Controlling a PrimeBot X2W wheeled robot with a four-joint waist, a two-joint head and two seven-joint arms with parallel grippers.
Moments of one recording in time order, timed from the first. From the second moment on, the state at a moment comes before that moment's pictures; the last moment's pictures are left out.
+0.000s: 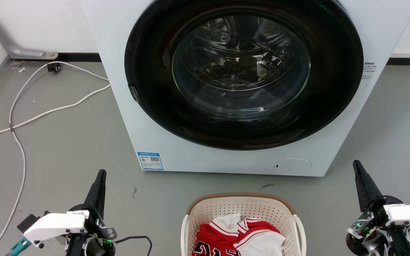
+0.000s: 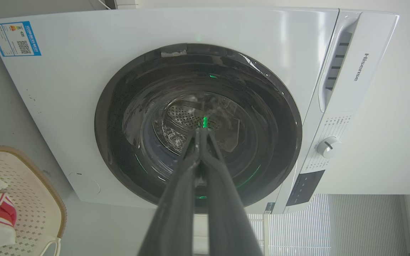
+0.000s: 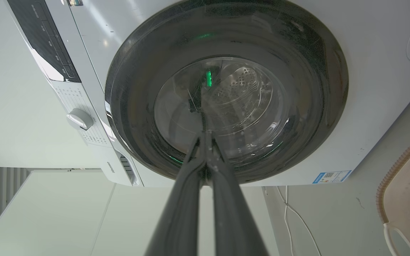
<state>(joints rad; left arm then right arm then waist) -0.10 0.06 0.10 0.24 -1.62 -0.13 0.10 -0.10 -0.05 -0.11 0.25 1.61 0.13 0.11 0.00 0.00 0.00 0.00</state>
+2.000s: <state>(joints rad) -0.06 0.05 0.10 0.27 -1.60 -0.13 0.08 -0.06 -0.05 -0.09 0.27 1.60 0.13 0.08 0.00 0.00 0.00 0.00</state>
